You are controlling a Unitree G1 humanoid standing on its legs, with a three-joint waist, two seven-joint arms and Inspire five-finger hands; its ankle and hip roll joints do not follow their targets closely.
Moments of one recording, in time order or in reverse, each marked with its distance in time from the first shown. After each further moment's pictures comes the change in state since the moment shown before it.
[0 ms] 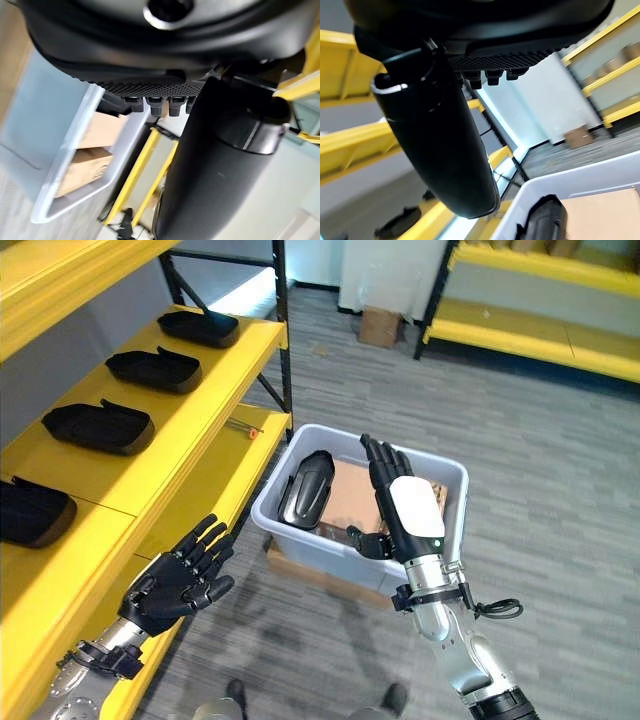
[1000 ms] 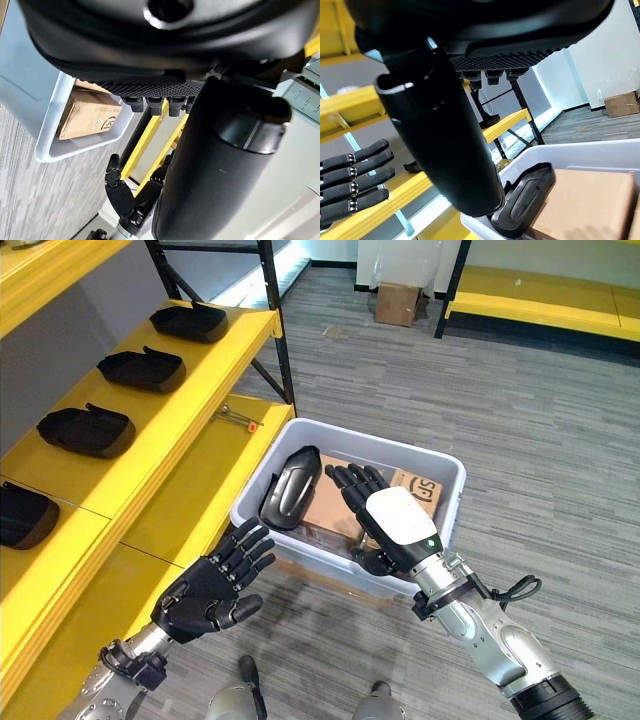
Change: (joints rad) left arm -0.035 0.018 -0.125 -0.029 -0.035 -0.005 -0.143; right arm 0.009 -0.194 0.062 0.022 -0.008 -0.154 0.095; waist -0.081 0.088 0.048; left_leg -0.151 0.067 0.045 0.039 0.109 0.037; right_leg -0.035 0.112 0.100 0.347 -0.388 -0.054
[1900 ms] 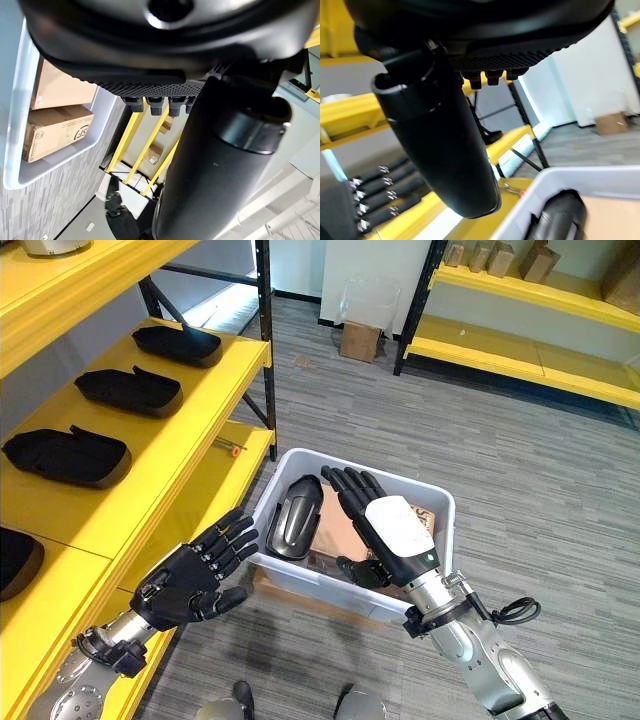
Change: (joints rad) left arm -0.039 0.069 0.067 0.016 0.018 0.003 0.013; right arm 0.076 0.072 -0.059 -0.146 0.016 -0.005 0.010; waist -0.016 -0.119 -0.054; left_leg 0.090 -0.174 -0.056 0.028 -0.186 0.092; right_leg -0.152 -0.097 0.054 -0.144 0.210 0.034
